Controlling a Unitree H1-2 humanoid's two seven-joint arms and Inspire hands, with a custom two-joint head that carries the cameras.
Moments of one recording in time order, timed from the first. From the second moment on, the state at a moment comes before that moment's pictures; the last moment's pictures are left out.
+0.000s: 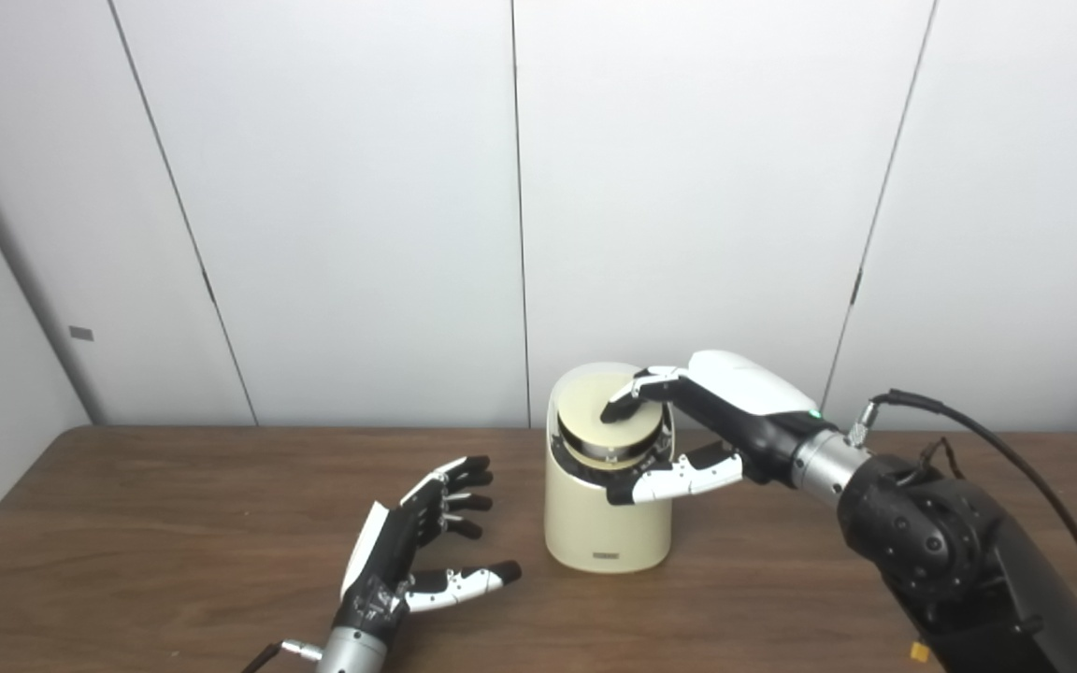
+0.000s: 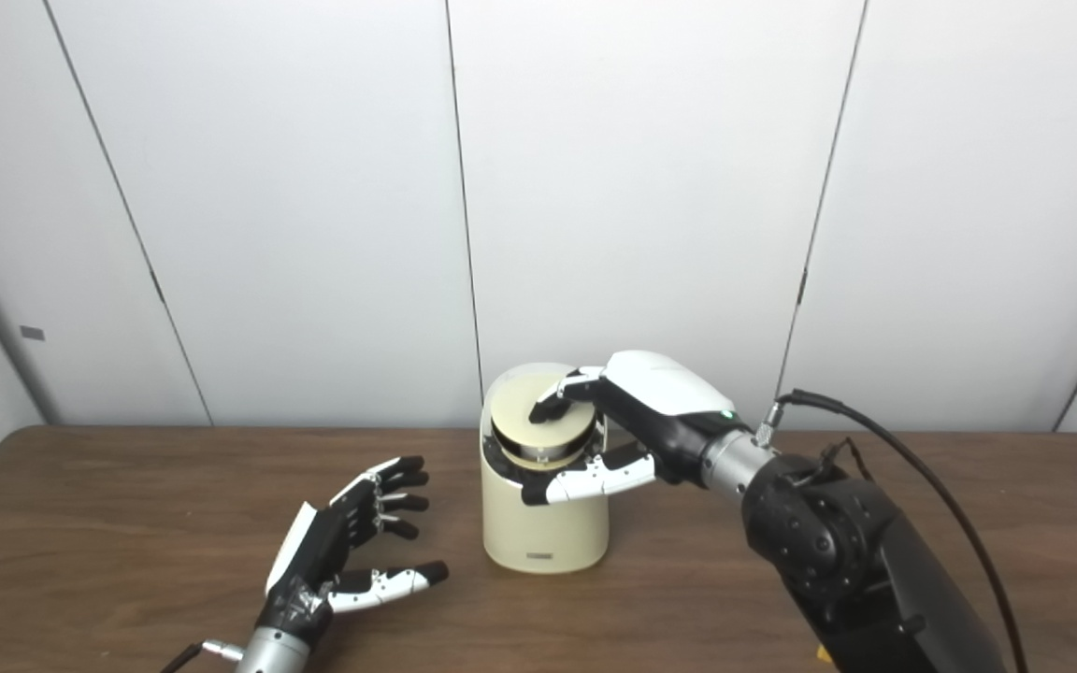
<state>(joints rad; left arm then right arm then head) -0.28 0.12 -0.04 0.26 0.08 -0.30 -0.05 -0.67 -0.40 0.34 -0.19 -0.61 0.24 0.54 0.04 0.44</state>
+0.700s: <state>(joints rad) -0.28 0.11 -0.04 0.25 0.10 -0.29 -0.04 -0.66 -0.41 0.36 -0.22 -0.62 0.19 0.58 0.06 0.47</state>
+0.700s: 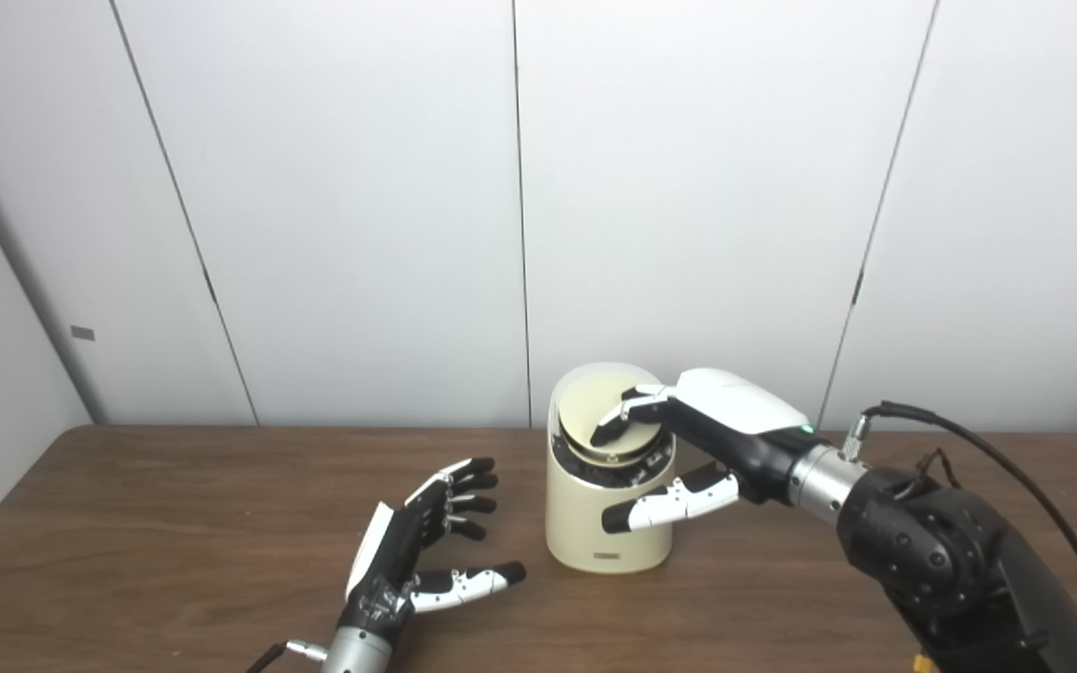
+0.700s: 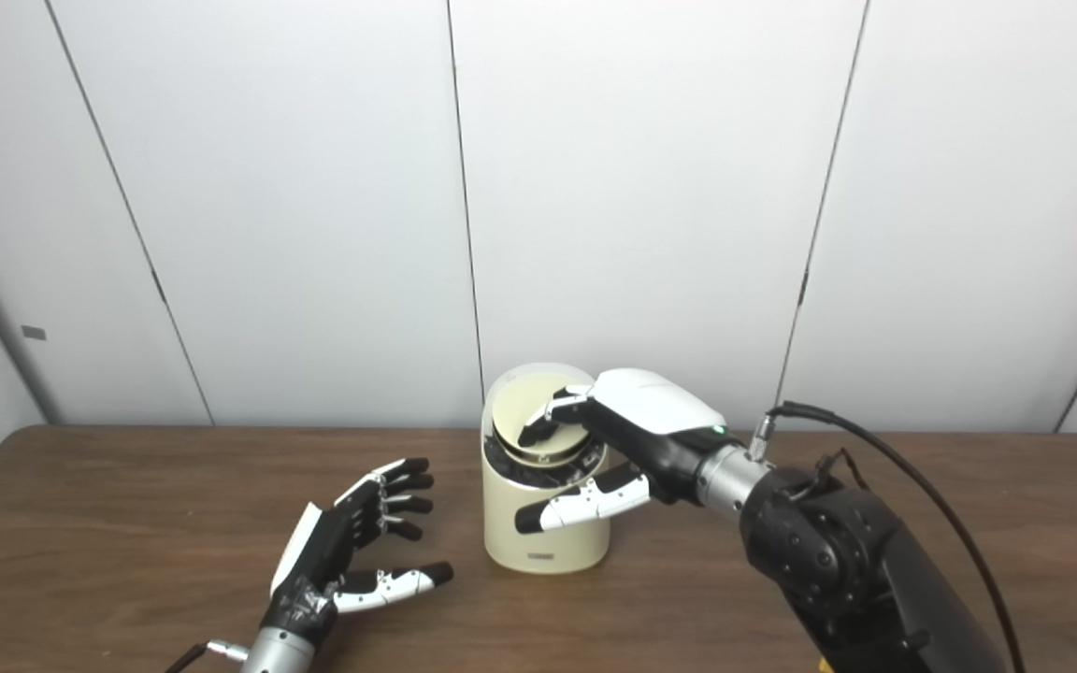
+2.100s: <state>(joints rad) -0.25 0.11 -0.03 0.18 0.10 -0.25 -0.05 -0.59 -0.38 0.35 -0.17 -0.64 0.16 0.49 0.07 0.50</state>
